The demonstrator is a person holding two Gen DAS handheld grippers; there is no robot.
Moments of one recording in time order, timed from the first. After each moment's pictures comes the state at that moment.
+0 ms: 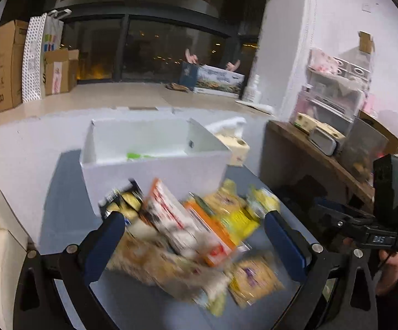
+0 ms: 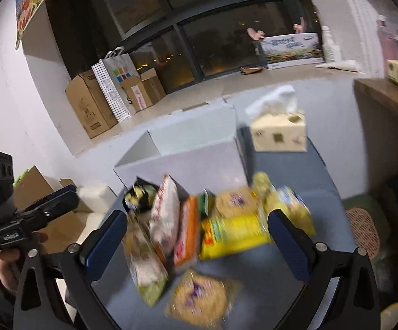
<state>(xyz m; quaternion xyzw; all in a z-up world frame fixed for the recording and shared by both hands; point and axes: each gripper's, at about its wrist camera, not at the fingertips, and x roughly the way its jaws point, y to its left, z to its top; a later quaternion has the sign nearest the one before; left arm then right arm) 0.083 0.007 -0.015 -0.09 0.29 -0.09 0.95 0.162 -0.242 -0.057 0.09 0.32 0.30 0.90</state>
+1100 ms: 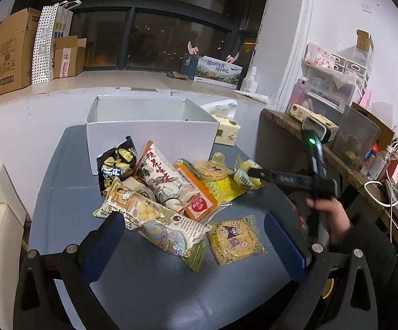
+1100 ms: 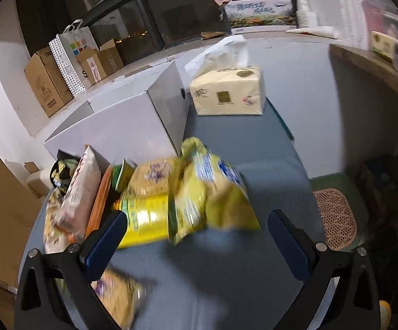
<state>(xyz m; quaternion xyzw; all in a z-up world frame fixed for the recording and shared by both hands) 0.024 -0.012 -0.040 -0.10 0.31 -0.07 0.94 0.250 -0.262 -0.130 0.05 0.39 0.24 0.89</state>
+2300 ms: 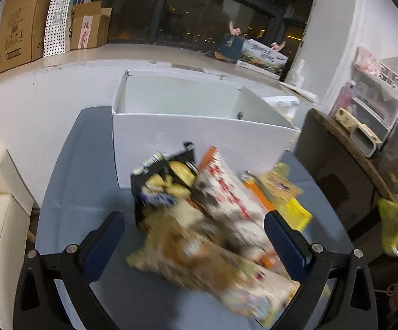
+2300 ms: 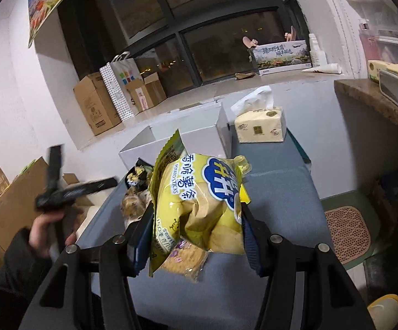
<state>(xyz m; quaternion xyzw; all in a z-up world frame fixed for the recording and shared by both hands) 0.152 0.068 -0.086 -0.13 0.36 -0.02 0.92 0.102 -0.300 -0.064 0.08 0.30 0.31 0.90</state>
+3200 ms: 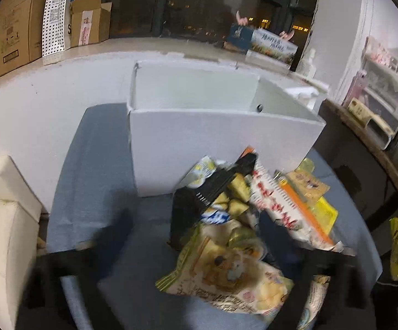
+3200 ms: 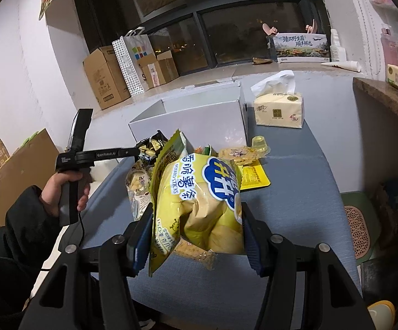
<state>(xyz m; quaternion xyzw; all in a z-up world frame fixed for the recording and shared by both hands) 0.170 0.088 -0.099 -0.11 0.37 -0.02 0.92 0.098 -0.265 -0.086 0.03 0.32 0.33 0.89</state>
